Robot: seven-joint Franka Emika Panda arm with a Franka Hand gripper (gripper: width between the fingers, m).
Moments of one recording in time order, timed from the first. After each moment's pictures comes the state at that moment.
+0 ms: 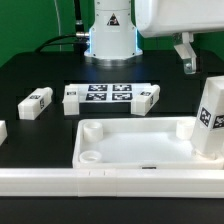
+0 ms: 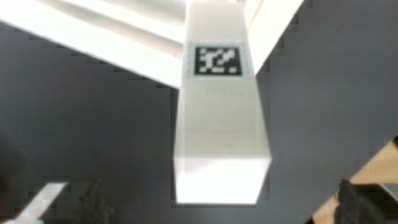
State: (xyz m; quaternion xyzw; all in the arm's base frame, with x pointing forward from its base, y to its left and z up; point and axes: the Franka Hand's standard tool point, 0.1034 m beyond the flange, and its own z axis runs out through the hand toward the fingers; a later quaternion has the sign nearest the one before) arm 0.660 0.103 0.153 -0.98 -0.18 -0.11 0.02
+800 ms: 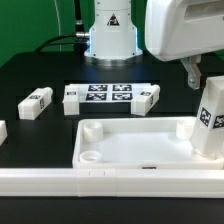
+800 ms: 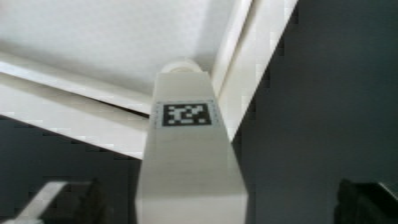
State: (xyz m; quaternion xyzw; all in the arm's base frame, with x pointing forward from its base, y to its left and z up) arm 0.658 0.110 0.141 -0.99 -0.16 0.02 0.03
